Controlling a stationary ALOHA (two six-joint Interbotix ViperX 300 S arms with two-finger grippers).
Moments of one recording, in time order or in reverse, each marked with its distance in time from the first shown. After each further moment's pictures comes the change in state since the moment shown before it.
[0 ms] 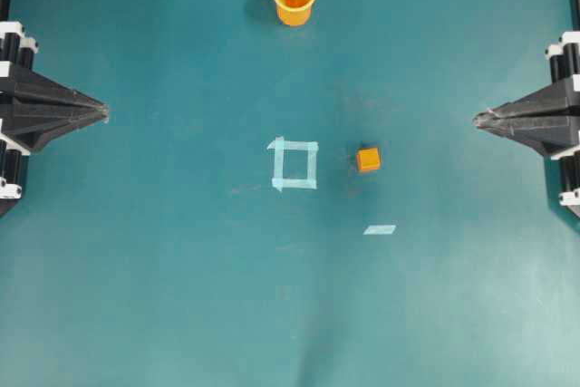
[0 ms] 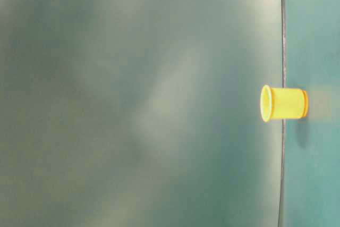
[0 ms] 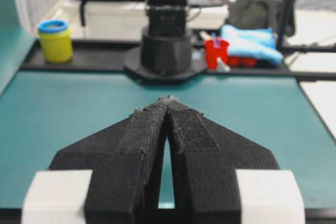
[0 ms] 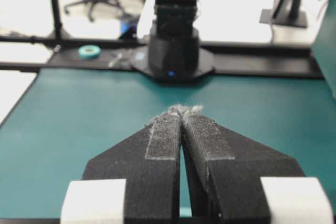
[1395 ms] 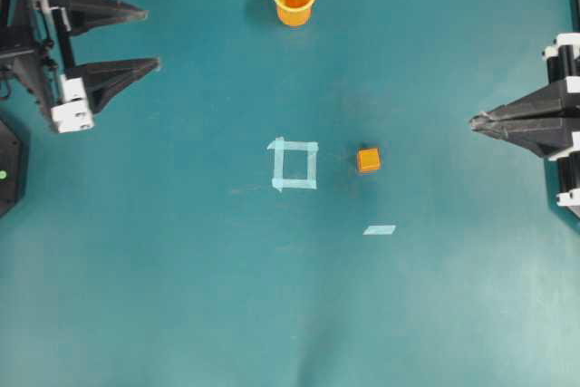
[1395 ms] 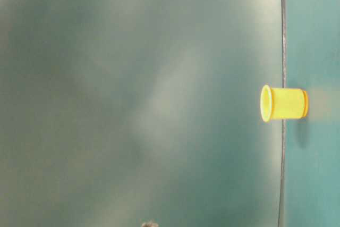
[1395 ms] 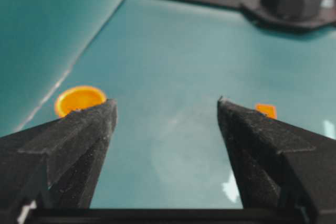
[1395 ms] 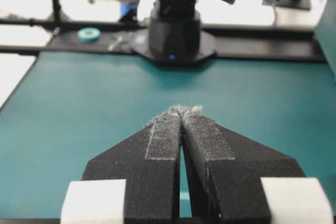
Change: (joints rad) left arm 0.307 0.279 -0.044 0.003 -0.026 -0.021; right arm 0.002 0.008 -0.017 0.000 0.066 0.000
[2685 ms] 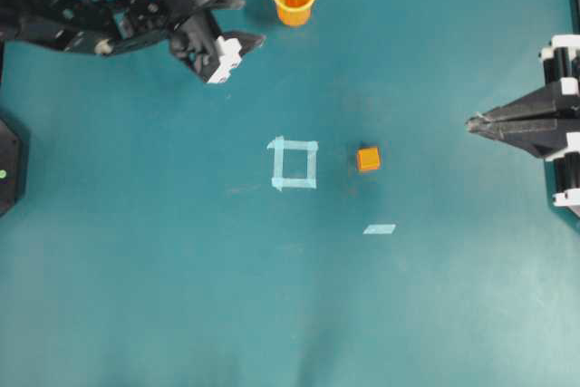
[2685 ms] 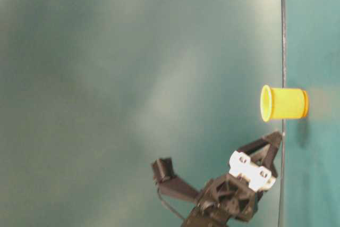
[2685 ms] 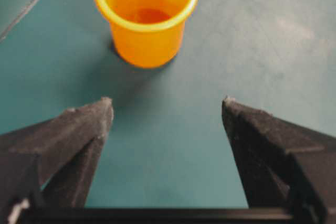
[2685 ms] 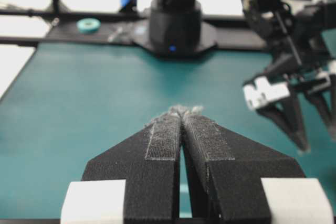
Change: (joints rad) left arm 0.156 0.833 -0.397 0.000 0.011 -0.012; right arm 0.000 0.014 0.000 0.000 0.012 -0.002
